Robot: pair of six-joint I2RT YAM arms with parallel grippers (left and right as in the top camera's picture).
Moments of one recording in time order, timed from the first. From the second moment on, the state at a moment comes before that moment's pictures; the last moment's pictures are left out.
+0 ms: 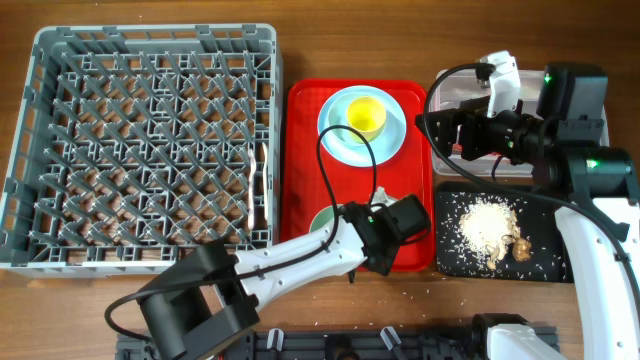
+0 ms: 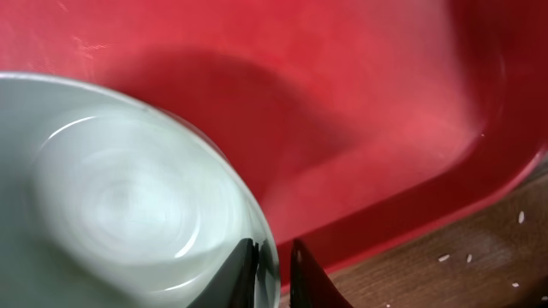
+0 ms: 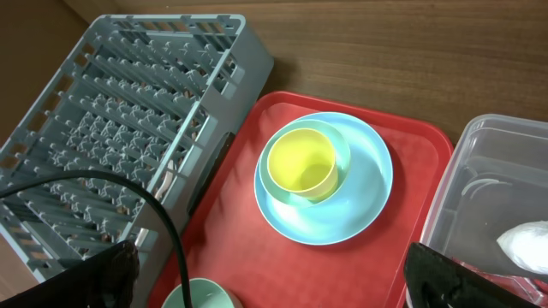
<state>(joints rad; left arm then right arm) -1.10 1.80 1.17 -0.75 -0.03 -0.63 -0.01 1.25 1.22 -0.77 -0.60 -0.05</state>
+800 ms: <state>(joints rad) -1.11 1.80 1.14 -0.74 -0.09 -0.63 -0.01 1.25 1.22 -0.77 -0.60 -0.05</state>
